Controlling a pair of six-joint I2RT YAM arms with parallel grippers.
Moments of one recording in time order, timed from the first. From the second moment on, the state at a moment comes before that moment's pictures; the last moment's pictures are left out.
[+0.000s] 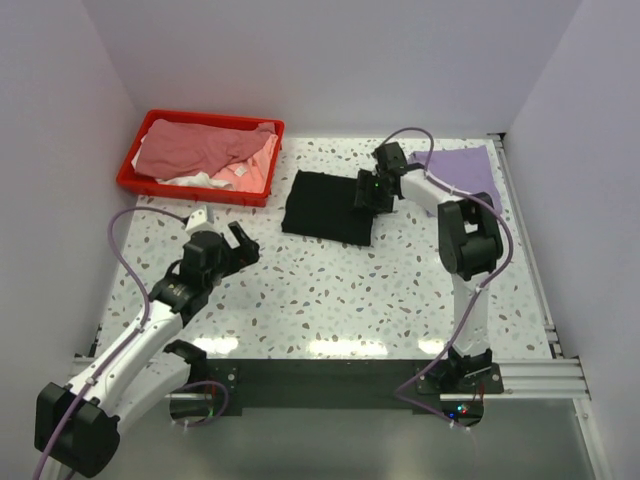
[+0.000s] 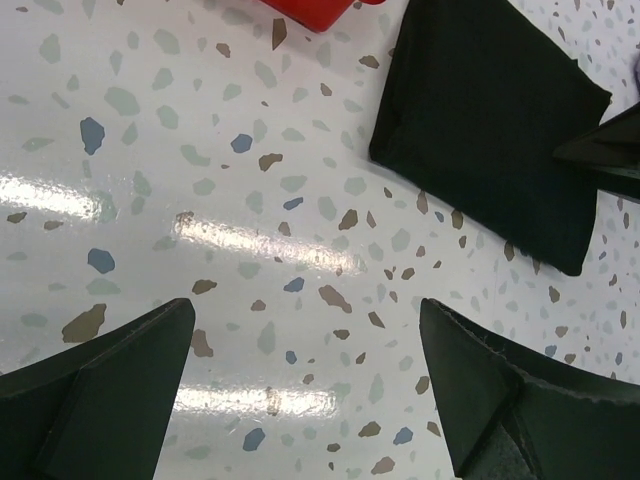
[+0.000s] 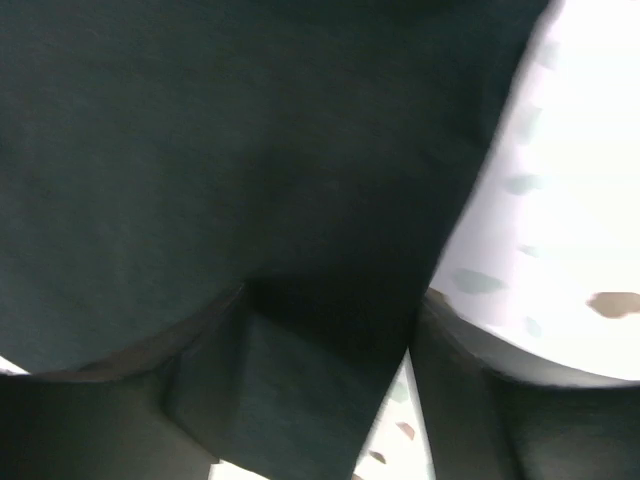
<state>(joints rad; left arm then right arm) -0.40 0.83 0.52 -0.27 -0.24 -0.70 0.30 2.14 1.60 -0.49 -0.18 0.43</state>
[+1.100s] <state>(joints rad) -0.40 0.83 0.51 -0.31 -0.32 -0.73 0.38 2.18 1.83 -0.69 0.62 -0.16</state>
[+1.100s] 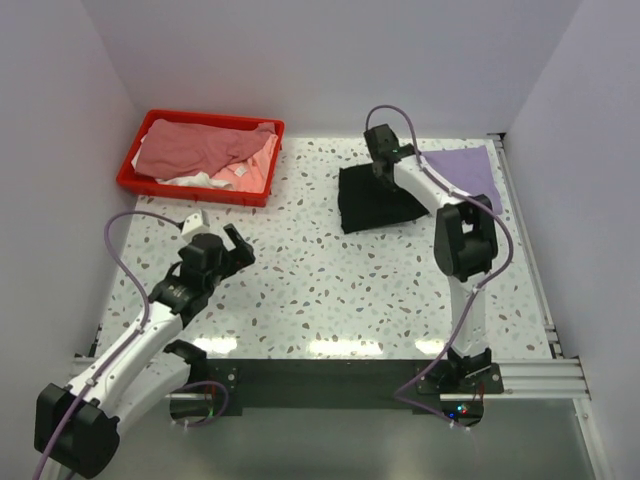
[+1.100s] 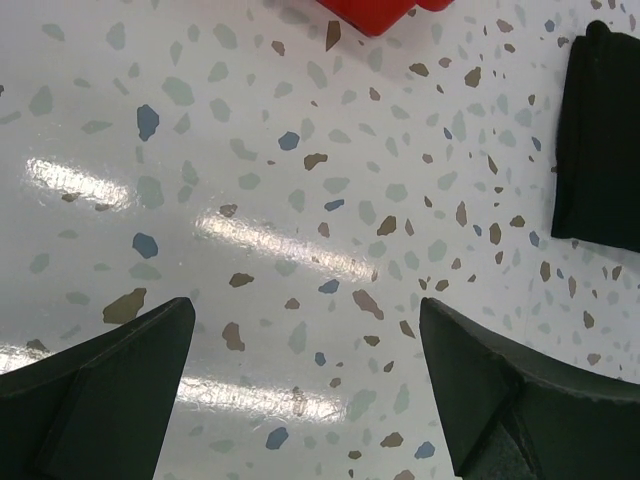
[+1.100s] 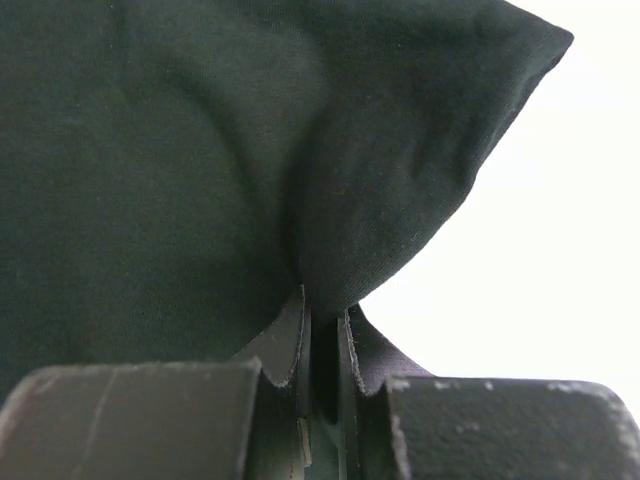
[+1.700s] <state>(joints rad) -0.40 0.83 0.52 -0.34 -0.33 -0.76 0.27 2.08 1.88 -0.58 0.82 -0.52</state>
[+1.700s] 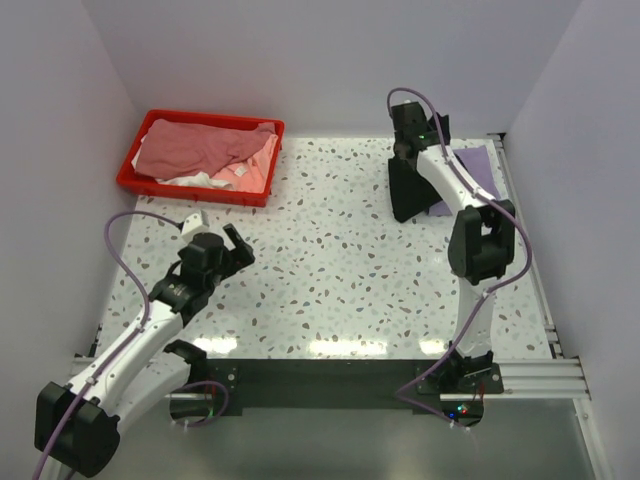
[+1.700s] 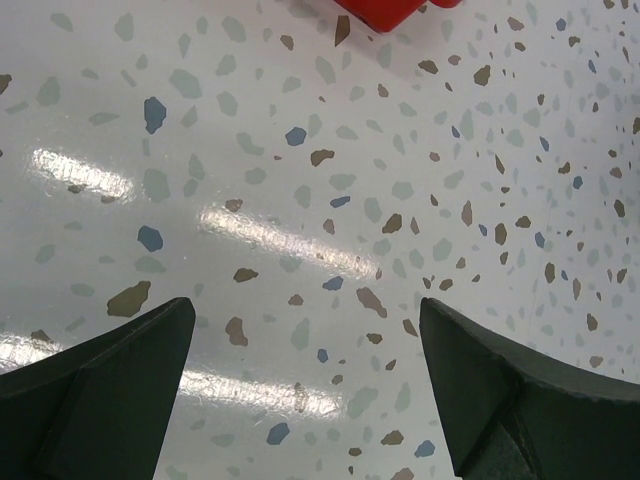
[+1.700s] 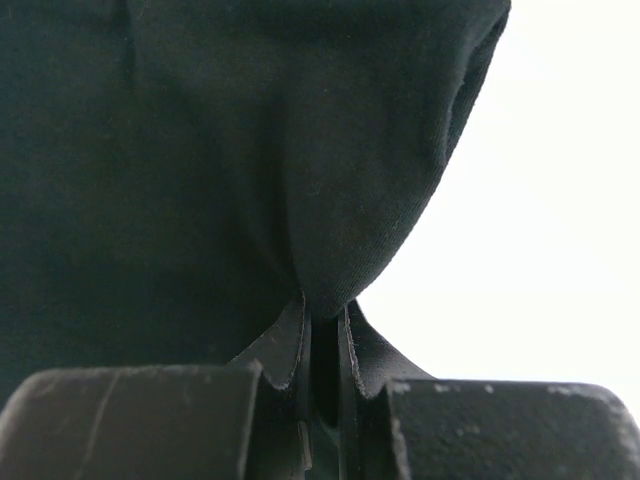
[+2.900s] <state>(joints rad) -0.40 0.85 0.54 -0.34 -0.32 -0.76 0.20 2.02 2.06 -0.72 0.75 -0.51</state>
